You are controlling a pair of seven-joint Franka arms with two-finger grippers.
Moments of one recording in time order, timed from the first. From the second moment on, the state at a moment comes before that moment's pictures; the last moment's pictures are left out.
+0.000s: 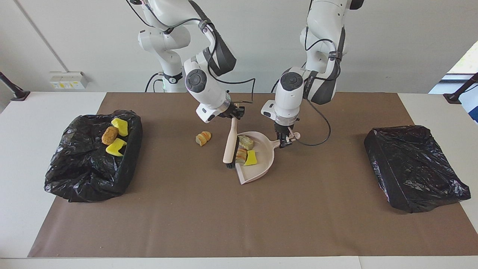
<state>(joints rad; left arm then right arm) -0.58 0.19 0.03 -2.03 0.06 2.23 0.80 0.09 0.14 0.30 -1.83 0.14 1.60 0.47</state>
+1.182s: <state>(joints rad) -0.58 0.19 0.03 -2.05 0.06 2.25 0.81 0.17 -0.10 0.32 -2.38 0.37 1.95 0.58</state>
